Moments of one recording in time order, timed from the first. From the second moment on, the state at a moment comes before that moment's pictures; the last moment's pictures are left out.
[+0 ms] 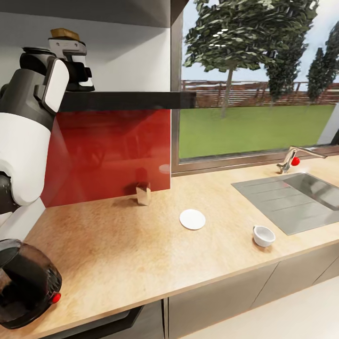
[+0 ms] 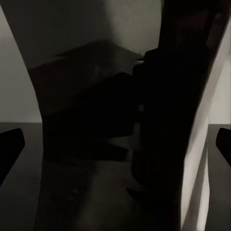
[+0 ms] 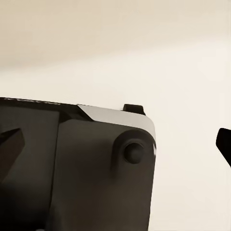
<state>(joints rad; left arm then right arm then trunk) -1.77 0.12 -0.17 -0.74 0.20 0.70 0.28 -0.19 0.09 -0.12 -0.03 0.25 -0.18 -0.11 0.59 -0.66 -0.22</state>
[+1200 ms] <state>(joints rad) -1.75 0.12 -0.17 -0.74 0.20 0.69 0.28 -0.19 0.09 -0.12 -0.03 0.25 -0.18 -0.11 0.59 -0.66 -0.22</state>
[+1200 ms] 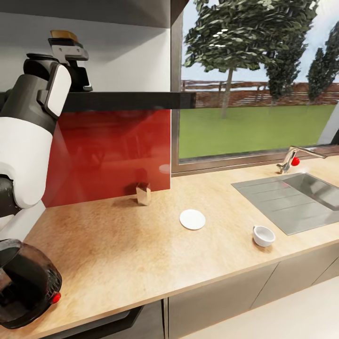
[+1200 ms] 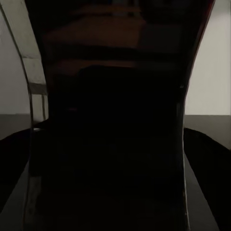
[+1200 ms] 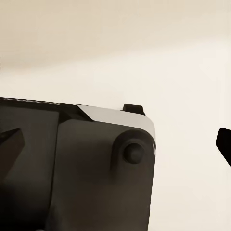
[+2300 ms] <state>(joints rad) -1.75 0.11 -0.17 -0.79 0.21 0.70 0.28 -0.19 0.09 -0.12 -0.04 0.25 -0.18 -0.11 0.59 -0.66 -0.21</state>
